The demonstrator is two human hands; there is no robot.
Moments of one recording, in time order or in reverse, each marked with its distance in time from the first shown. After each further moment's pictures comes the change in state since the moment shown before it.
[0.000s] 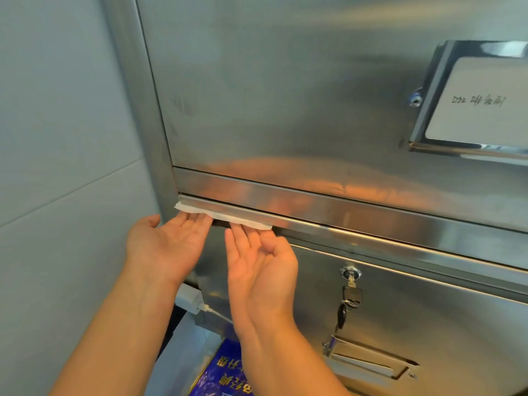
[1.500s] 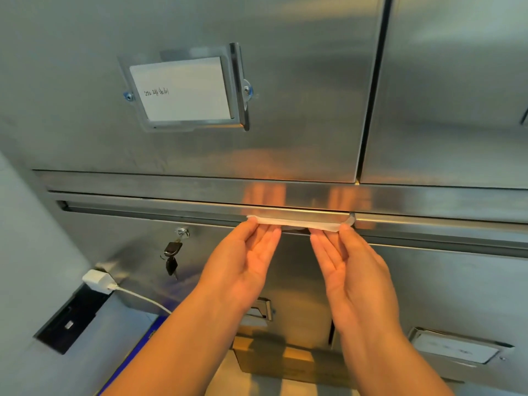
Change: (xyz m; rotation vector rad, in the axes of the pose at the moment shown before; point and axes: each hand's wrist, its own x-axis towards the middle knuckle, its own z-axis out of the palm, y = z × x) left_hand -0.116 -0.302 0.061 0.399 0.039 -0.193; right_hand -0.118 -0.301 -0.129 -0.269 0.253 -0.320
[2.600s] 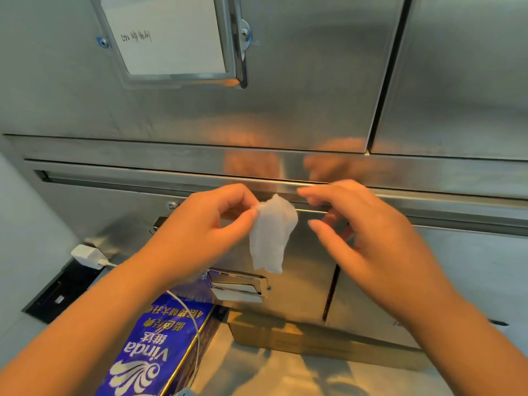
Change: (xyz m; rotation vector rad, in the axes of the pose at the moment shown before) left_hand -0.007 0.047 -0.030 1.662 -0.469 0.778; right_hand 0.002 -0.044 -0.016 -1.617 -0.686 -0.916
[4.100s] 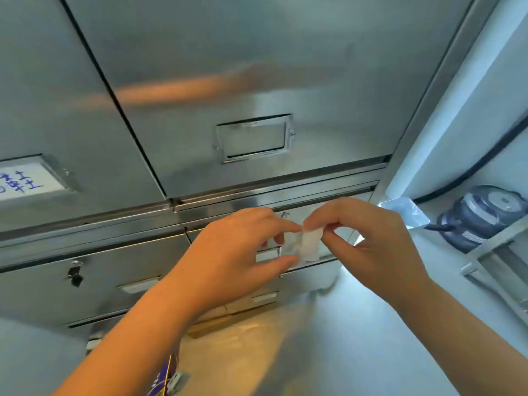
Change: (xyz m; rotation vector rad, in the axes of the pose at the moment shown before) left_hand 0.140 0.597 -0.291 0.058 -0.382 0.567; right_hand 0.109 -0.272 -0.623 -0.031 0.234 0.376
